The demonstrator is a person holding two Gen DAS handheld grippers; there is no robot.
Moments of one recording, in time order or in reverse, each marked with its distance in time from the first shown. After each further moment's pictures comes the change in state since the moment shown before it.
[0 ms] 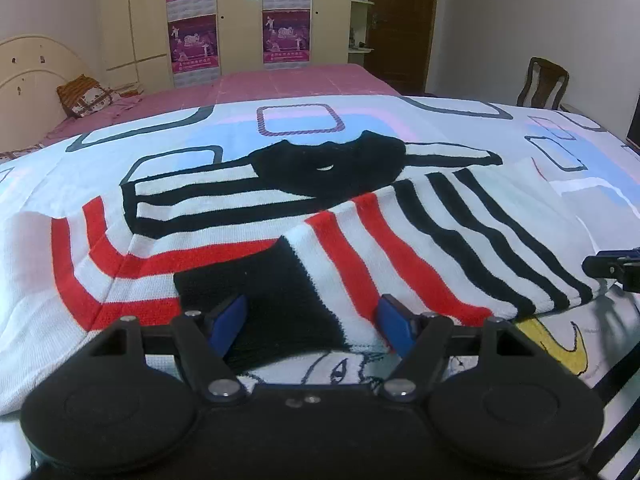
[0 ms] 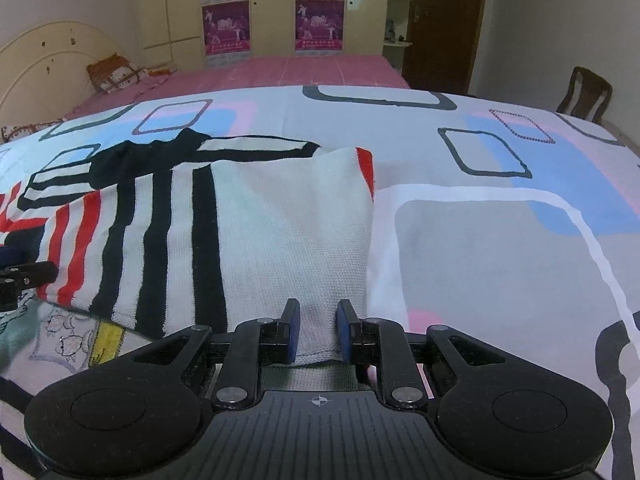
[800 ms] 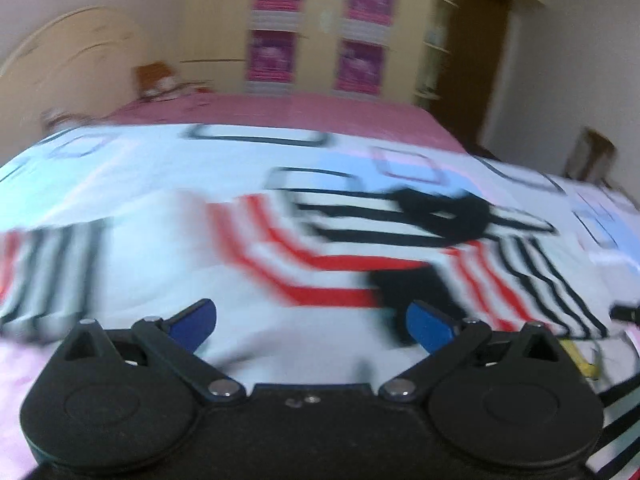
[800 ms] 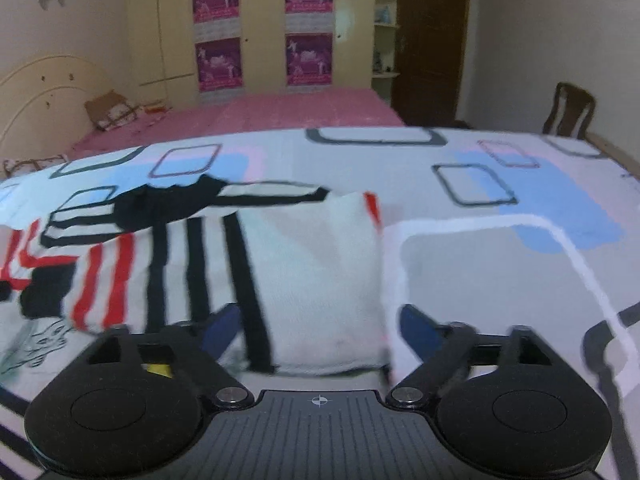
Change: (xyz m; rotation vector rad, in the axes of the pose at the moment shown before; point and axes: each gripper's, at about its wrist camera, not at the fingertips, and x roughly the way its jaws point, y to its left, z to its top) left arm -0.080 0.117 -0.027 -0.244 -0.090 0.122; right arm -0.035 0.027 0.000 0.043 -0.082 0.005
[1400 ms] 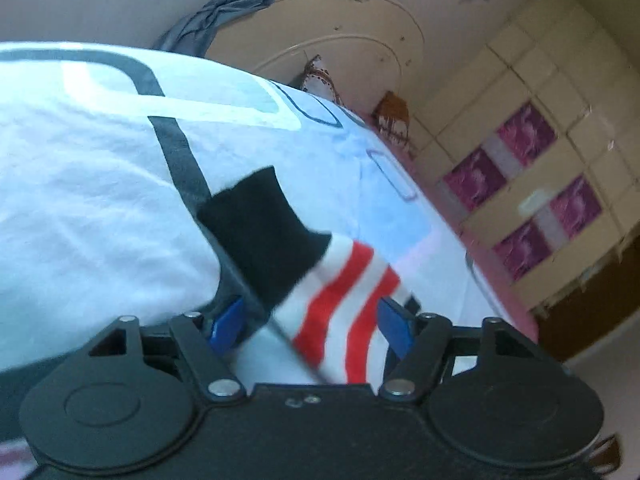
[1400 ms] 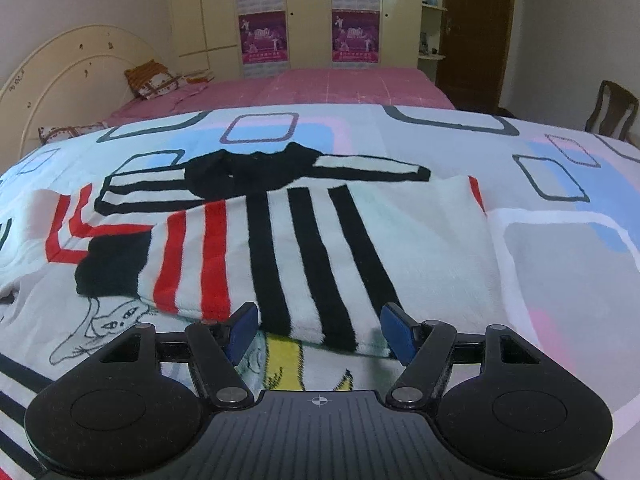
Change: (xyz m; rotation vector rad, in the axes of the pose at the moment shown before) left arm -0.019 0.288 -0.020 -0.846 -0.171 0.166; right arm 0.013 0.071 0.003 -0.066 0.049 0.077
